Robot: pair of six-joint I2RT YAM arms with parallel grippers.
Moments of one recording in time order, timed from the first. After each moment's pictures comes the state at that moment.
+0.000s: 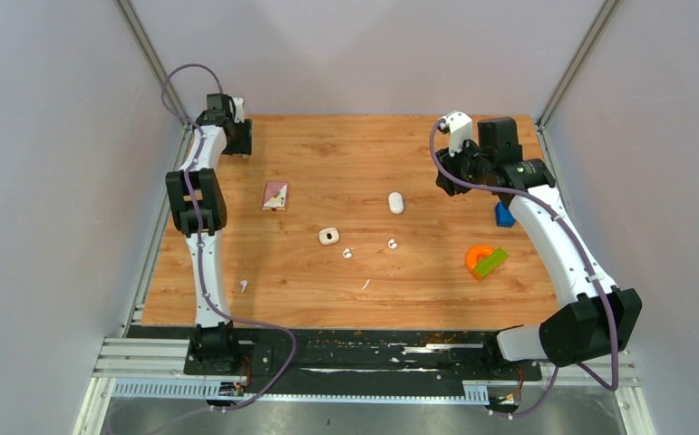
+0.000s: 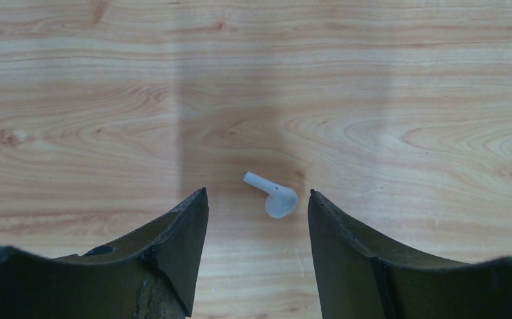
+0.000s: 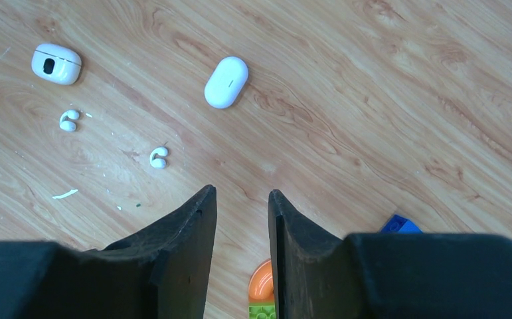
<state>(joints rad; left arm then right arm) 0.09 2.51 2.26 -0.65 0.05 0.07 0.23 1.37 1.38 -0.72 -0.27 -0.28</state>
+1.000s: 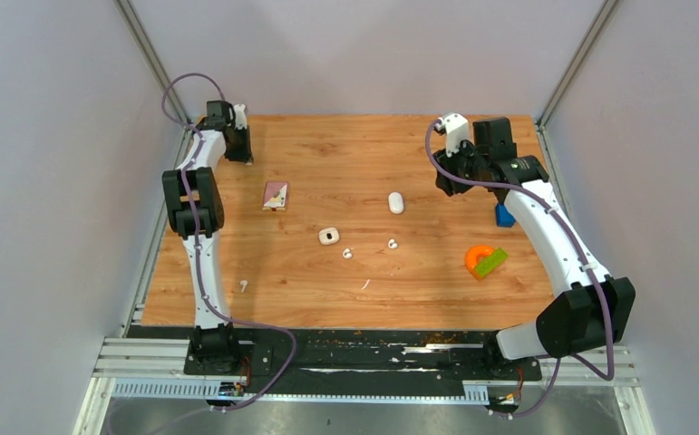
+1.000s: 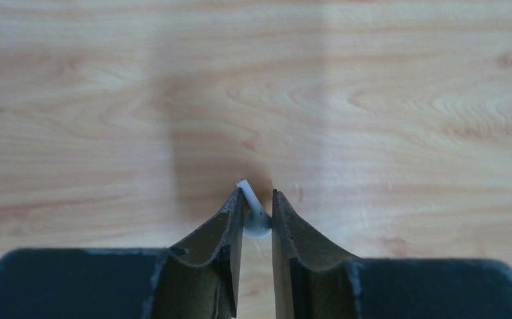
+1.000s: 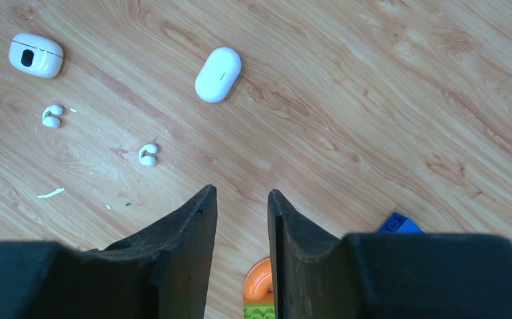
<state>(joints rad) 0.10 2.48 2.15 -0.59 0.18 0.03 0.23 1.41 1.38 -0.72 -0.25 -0.30</state>
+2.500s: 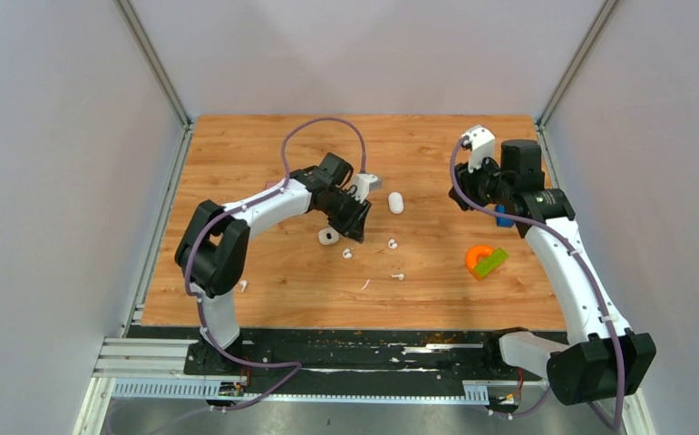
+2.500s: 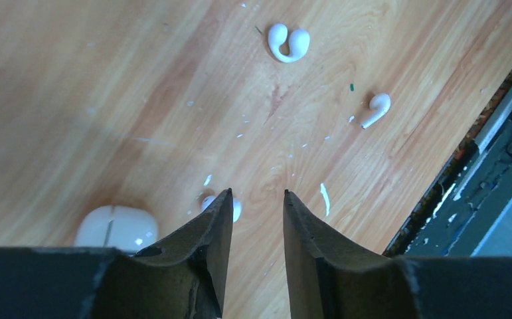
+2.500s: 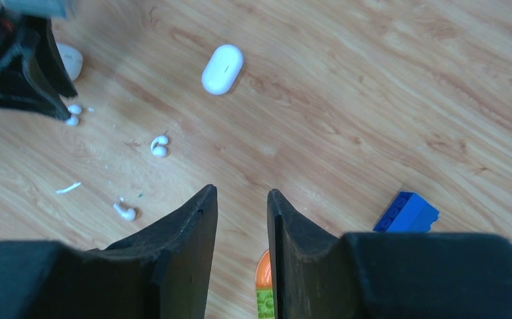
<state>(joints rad) -0.62 1.88 1.36 -0.58 0.52 0.04 0.16 1.18 1.20 -0.65 -0.31 -0.25</state>
